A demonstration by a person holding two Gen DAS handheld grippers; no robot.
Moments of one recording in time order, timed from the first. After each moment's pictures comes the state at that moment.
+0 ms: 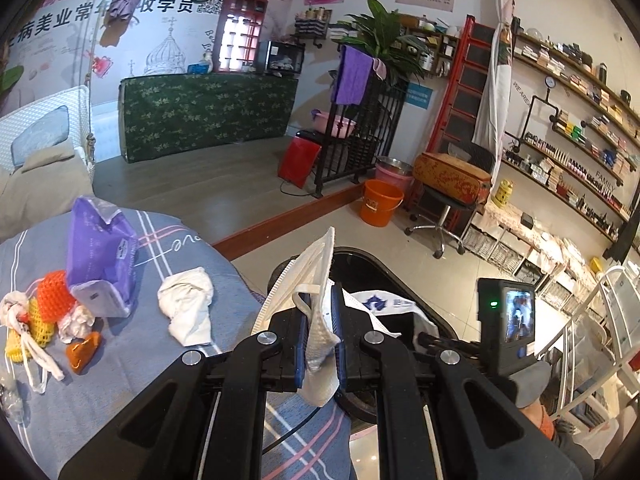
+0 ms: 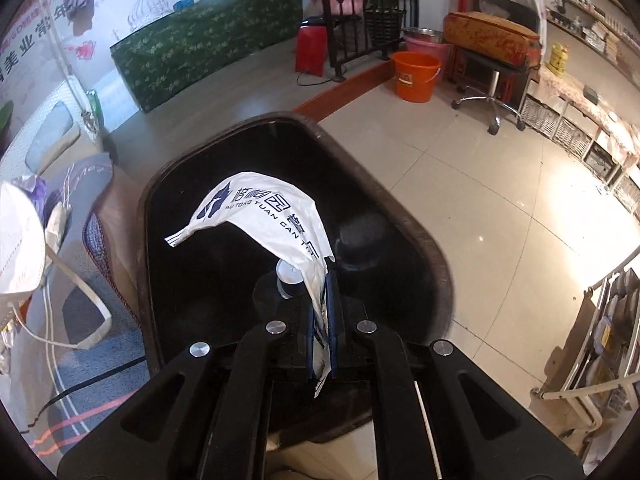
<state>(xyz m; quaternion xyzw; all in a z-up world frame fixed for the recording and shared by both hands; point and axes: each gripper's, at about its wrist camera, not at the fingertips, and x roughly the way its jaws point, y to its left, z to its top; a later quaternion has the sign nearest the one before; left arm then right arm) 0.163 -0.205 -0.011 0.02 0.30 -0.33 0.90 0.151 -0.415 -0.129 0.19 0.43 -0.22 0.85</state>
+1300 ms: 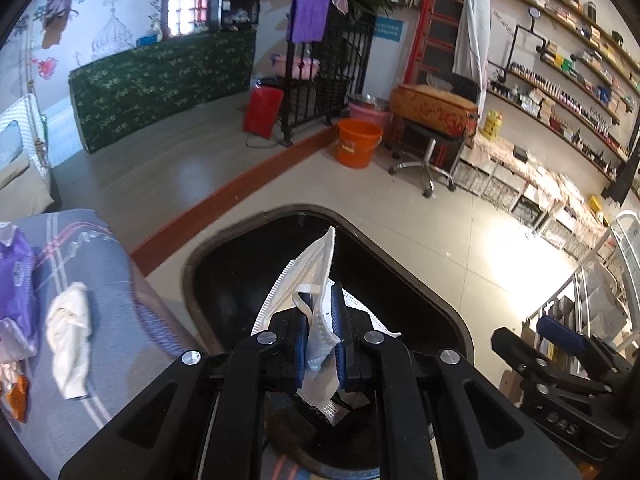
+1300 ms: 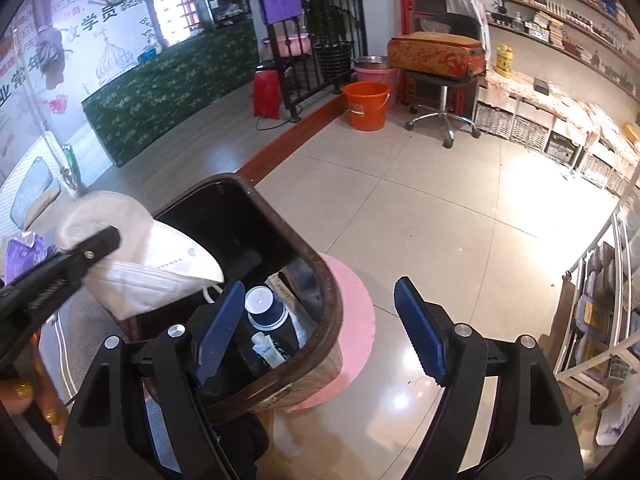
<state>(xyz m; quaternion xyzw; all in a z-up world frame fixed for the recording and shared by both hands) 0.195 -0.327 -0.068 0.10 0.37 -0.37 0.85 0.076 -0.447 -0.085 0.22 0.36 -0.30 0.86</state>
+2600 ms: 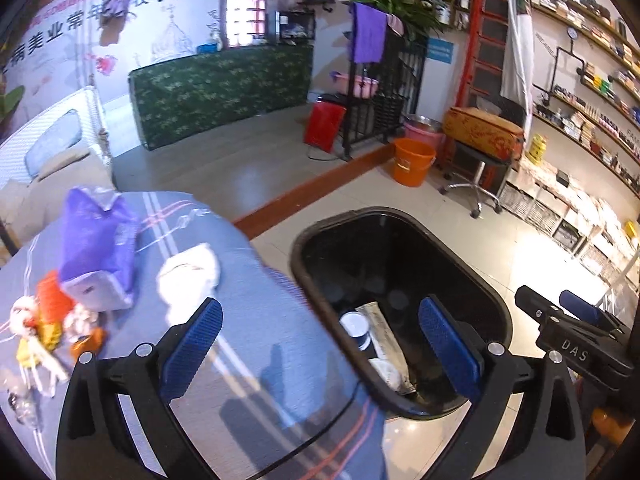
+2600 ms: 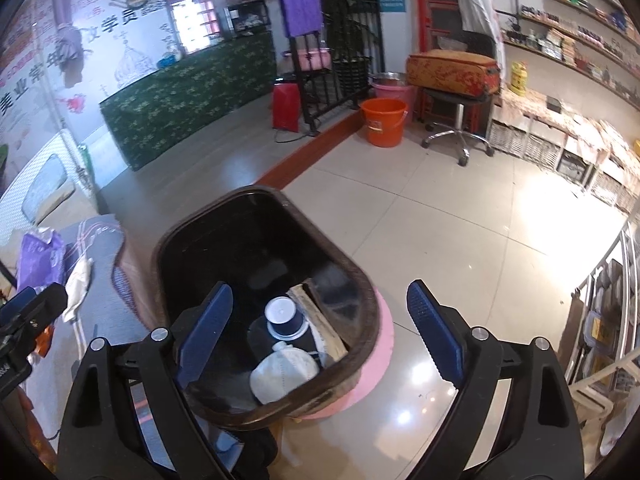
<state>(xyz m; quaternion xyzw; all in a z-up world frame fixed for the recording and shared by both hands) 0.181 -0.237 -0.030 0.08 0.34 -0.27 0.90 0.091 -0.416 -0.072 0.20 0.33 -0.27 0.88</state>
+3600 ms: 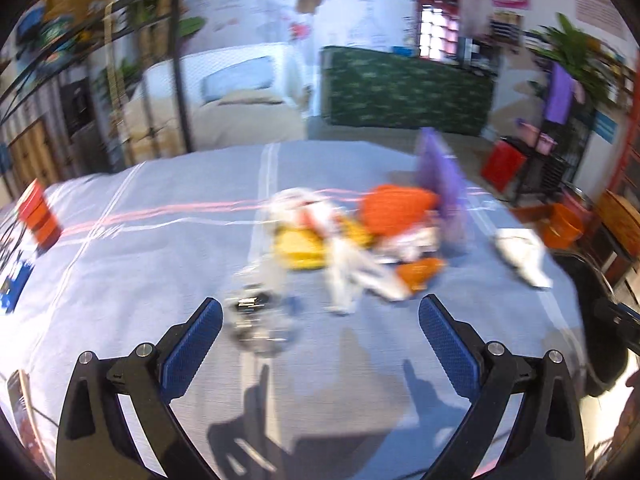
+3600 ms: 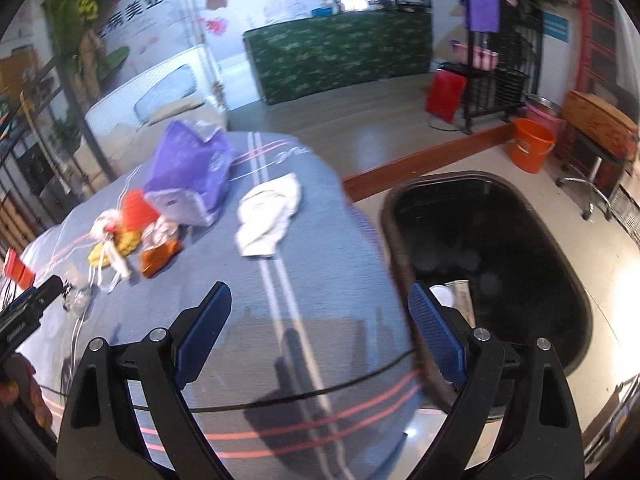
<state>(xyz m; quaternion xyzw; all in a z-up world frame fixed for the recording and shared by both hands) 0.181 0.042 -0.046 -0.02 0.35 0.03 0.94 0.177 -0.239 -0.063 0.11 0.38 -0.03 0.92</state>
